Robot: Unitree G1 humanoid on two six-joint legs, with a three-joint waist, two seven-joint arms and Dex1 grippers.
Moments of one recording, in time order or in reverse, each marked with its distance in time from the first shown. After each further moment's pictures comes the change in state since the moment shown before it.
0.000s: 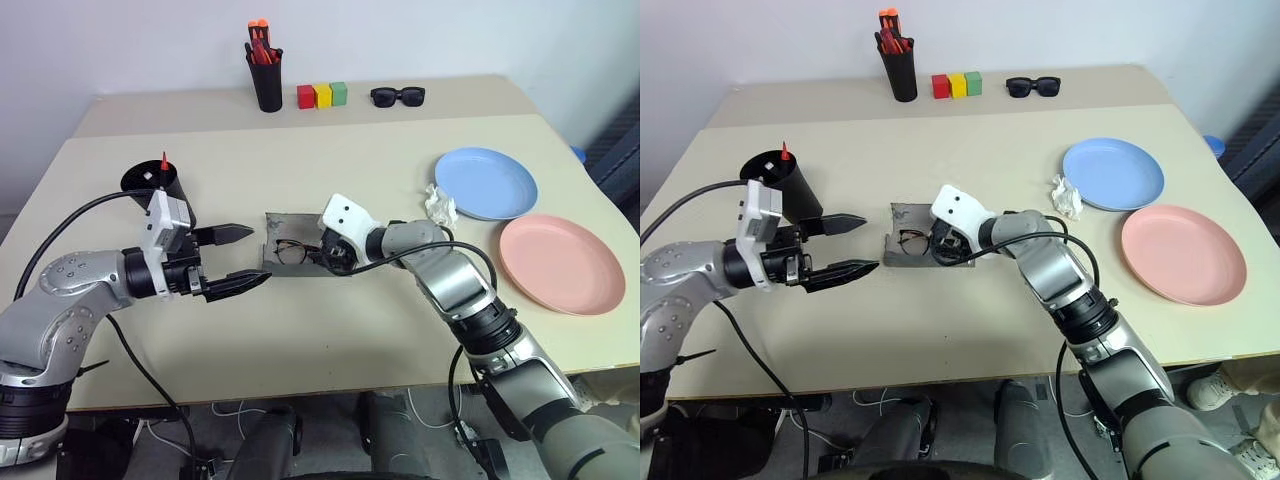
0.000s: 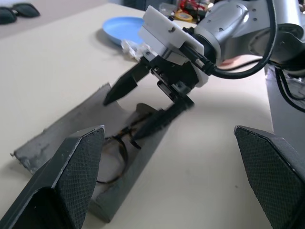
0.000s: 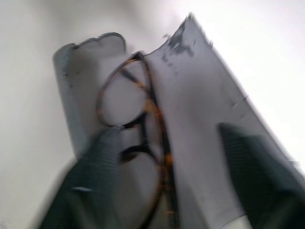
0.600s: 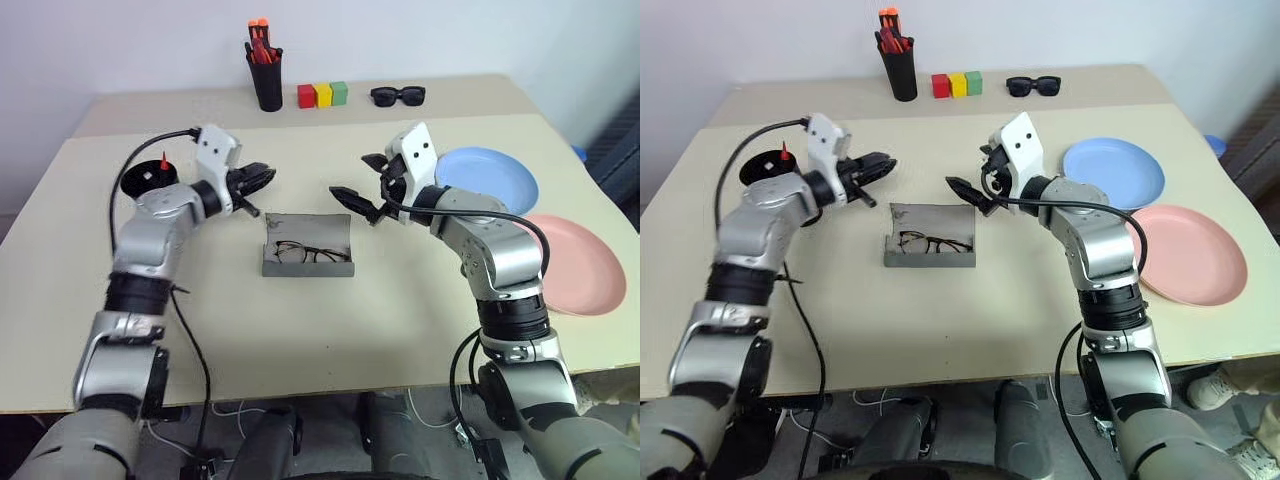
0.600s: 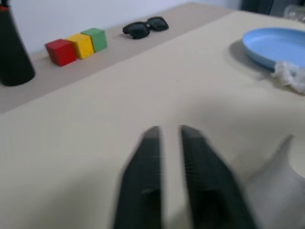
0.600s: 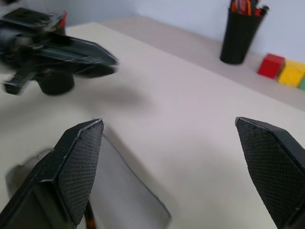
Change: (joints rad) left arm -0.615 -0.352 -0.245 0.889 0.490 -0.341 0.291; right arm 0.019 -0.019 -0.331 -0.014 0.203 -0.071 -0.083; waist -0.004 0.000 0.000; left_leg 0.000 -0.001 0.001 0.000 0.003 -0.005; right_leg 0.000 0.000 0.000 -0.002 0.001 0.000
